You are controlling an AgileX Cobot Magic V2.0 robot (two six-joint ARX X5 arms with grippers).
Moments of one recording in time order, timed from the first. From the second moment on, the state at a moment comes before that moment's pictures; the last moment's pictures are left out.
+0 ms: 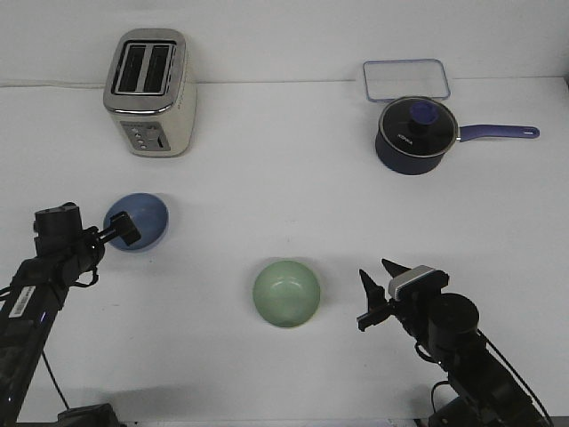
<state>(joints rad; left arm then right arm) 0.13 1.30 0.91 -0.34 0.06 -0.40 0.49 0.60 0.51 -0.25 -0.03 0.15</state>
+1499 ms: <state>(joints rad) -0.31 1.10 0.93 -0.36 0.45 -0.33 0.49 0.60 0.51 -0.25 -0.03 0.14</state>
